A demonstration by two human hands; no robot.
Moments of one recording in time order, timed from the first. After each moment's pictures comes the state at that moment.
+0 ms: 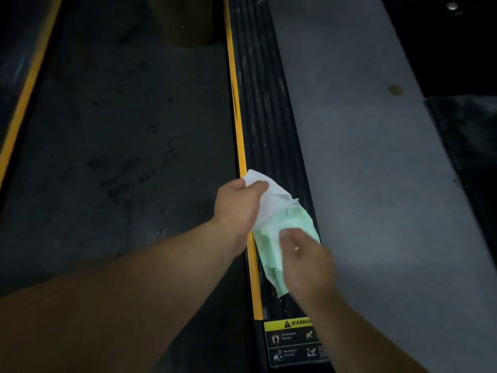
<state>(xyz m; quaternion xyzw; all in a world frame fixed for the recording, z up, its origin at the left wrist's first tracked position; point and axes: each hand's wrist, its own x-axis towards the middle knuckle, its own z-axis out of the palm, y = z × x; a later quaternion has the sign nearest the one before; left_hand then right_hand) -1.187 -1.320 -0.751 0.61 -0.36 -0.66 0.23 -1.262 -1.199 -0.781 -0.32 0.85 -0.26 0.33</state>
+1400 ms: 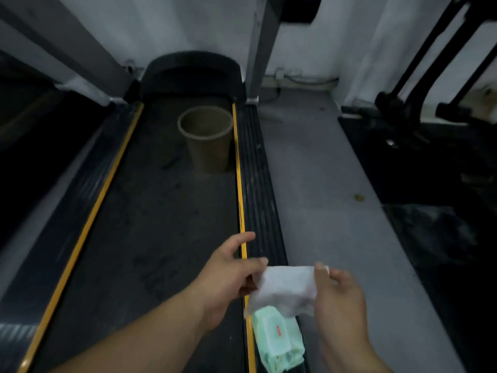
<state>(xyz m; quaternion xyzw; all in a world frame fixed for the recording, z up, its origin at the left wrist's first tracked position) -1.134 -1.333 -0.508 0.47 -0.44 -0.74 0.20 -1.285 -1.235 -0.525 -0.11 0.77 -0.55 0.30</state>
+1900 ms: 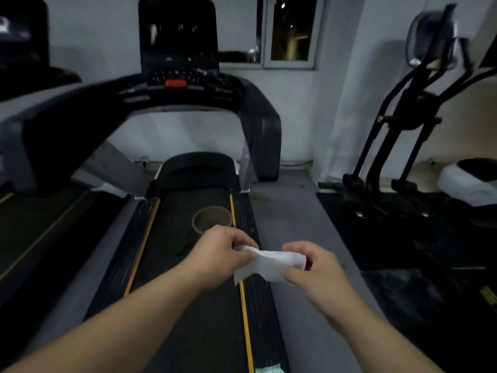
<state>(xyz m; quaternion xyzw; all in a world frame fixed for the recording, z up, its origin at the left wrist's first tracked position) -1.093 -1.333 -0.128 0.40 -0.81 -0.39 0.21 -1.267 -1.217 -0.151 -0.42 0.70 -0.47 0.33</state>
